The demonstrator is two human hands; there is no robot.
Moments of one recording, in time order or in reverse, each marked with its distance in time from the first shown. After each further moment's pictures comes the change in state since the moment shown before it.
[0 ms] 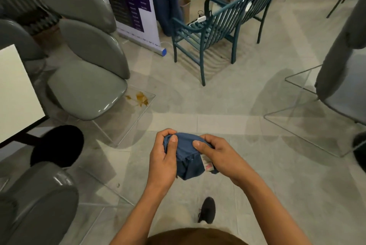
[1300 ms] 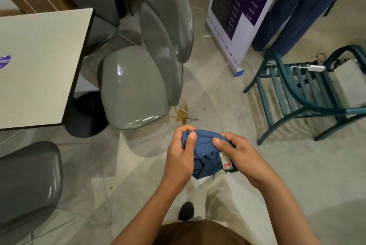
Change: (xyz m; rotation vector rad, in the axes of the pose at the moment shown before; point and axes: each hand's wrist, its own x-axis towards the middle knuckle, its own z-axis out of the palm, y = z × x) left_hand 0.470 -0.001 -0.009 -0.168 0.508 -0.187; right_hand 0.518 -0.224 -0.043 -0.238 -0.458 0.068
